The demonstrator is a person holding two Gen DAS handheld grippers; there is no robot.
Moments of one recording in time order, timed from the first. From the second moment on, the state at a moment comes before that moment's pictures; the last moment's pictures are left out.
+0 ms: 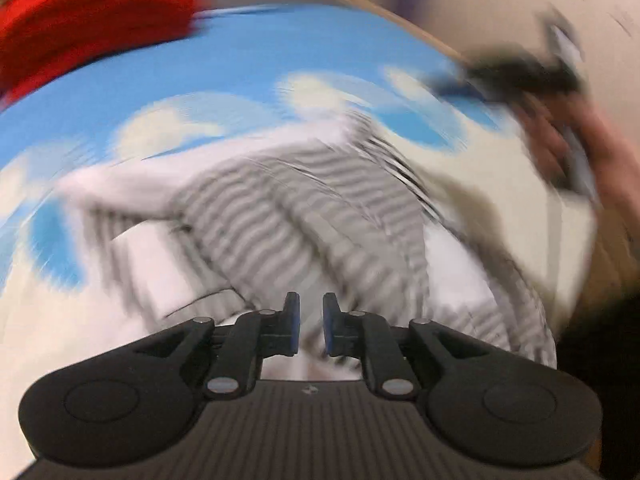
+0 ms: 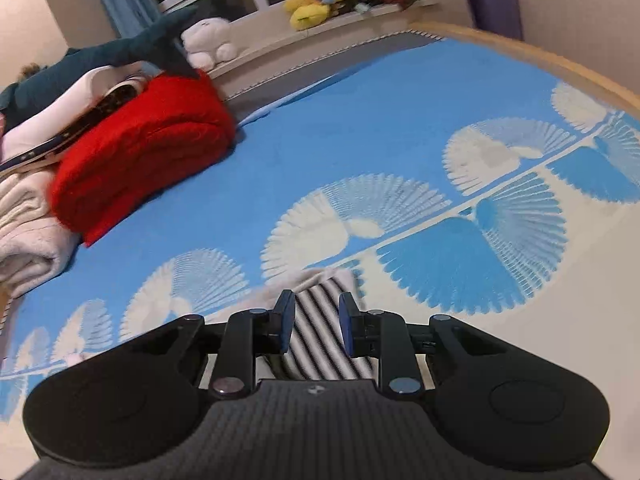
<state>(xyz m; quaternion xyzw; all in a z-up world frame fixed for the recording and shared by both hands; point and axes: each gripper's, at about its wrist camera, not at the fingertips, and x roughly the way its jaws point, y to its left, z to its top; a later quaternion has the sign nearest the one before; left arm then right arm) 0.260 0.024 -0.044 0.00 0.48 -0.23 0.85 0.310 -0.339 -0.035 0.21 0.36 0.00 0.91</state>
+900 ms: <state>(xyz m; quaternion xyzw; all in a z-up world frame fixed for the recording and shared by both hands) 0.312 0.084 -0.089 -0.29 0.46 -0.01 0.84 0.312 -0.325 -0.077 0.37 0.38 0.10 0.84</state>
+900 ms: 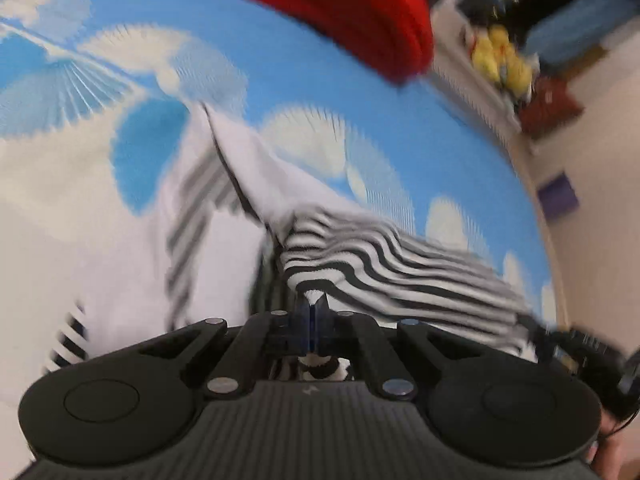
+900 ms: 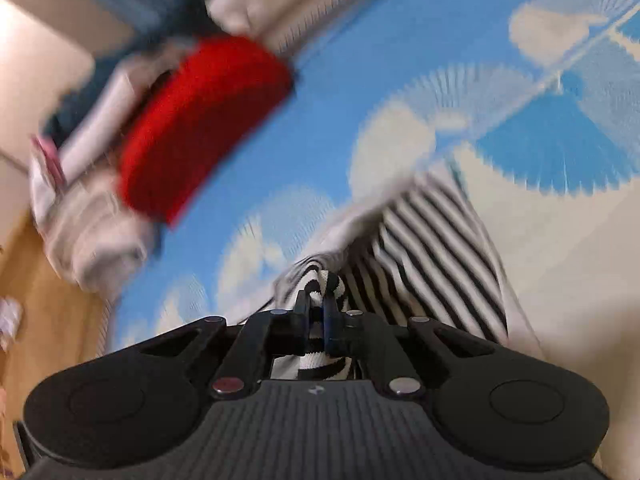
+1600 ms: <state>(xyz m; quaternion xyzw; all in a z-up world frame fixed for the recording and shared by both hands) 0.326 0.051 -0.155 -0.12 0.58 0.03 0.80 0.334 -0.283 -0.138 0.25 0.56 0.03 0.79</state>
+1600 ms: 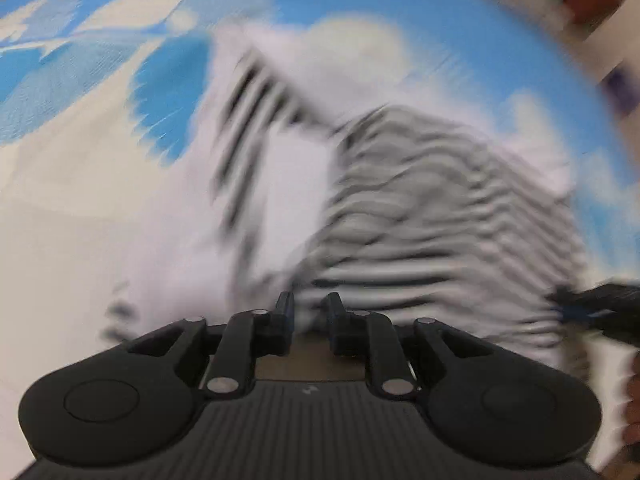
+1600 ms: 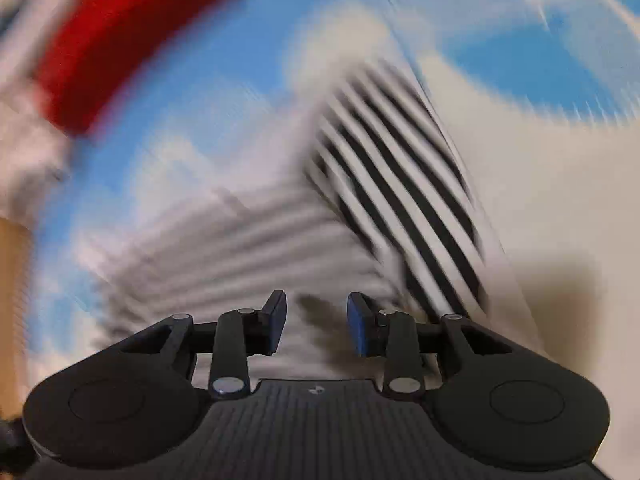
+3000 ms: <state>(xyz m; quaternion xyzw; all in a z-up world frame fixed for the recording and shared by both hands) 0.041 0.056 -0.056 -0.08 0.41 0.00 0.91 0.019 -0.365 -0.078 0.21 0.40 0.02 0.89</state>
